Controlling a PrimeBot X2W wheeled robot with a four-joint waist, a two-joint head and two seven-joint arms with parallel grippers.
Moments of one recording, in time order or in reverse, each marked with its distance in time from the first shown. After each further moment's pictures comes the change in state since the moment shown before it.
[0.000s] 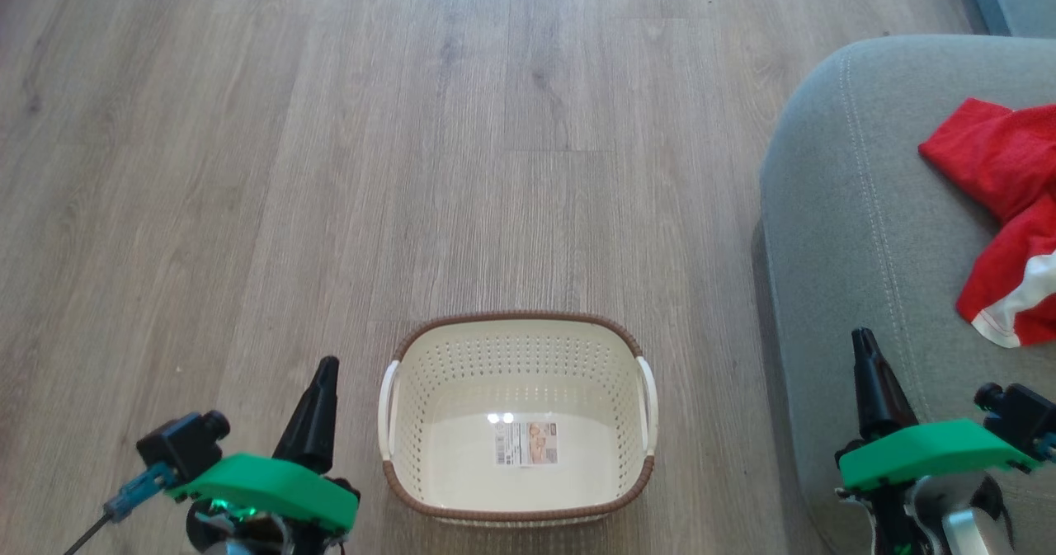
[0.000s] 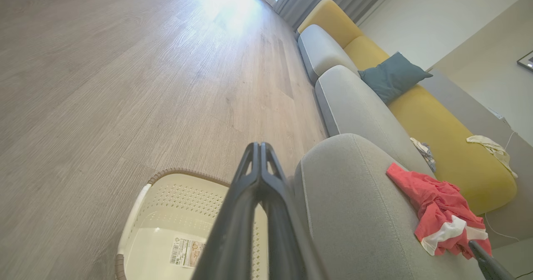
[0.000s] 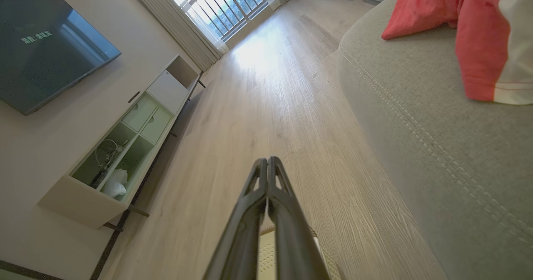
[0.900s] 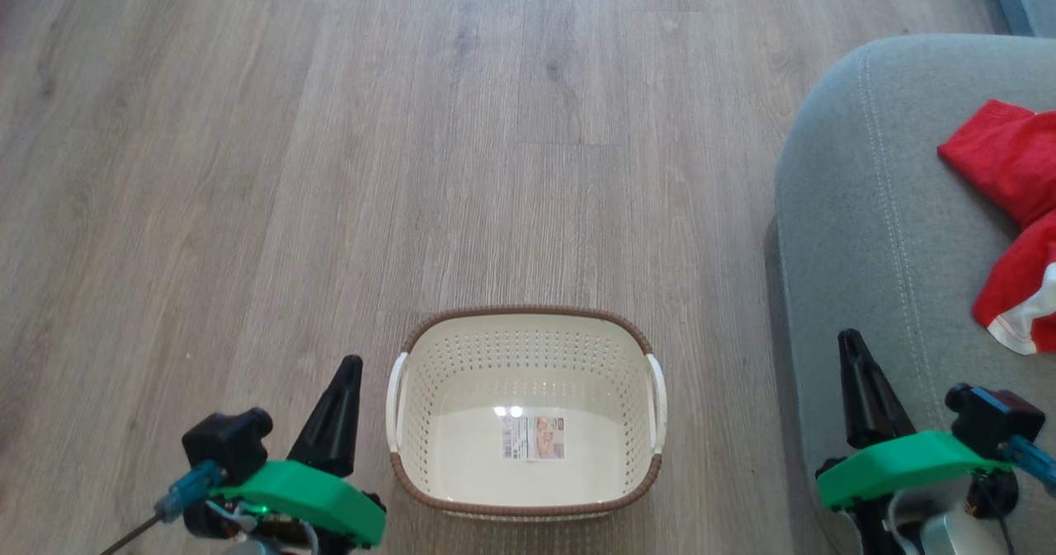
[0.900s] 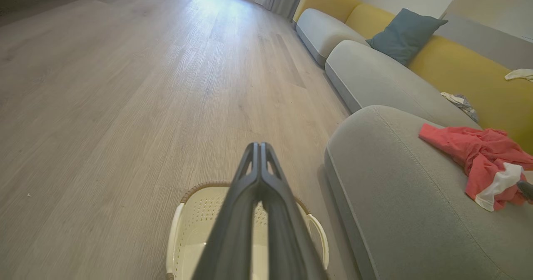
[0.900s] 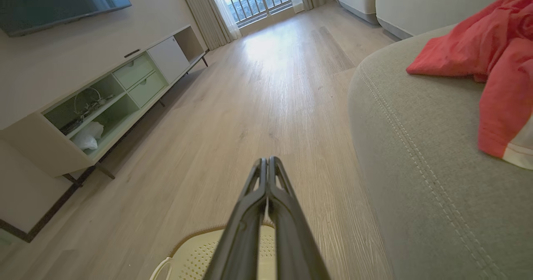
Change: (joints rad) left arm 0.004 -0.004 -0.036 -0.010 0.289 0.006 -0.066; right arm 0.014 -0.009 0.030 -0.002 -0.275 0.000 -0.074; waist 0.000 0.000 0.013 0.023
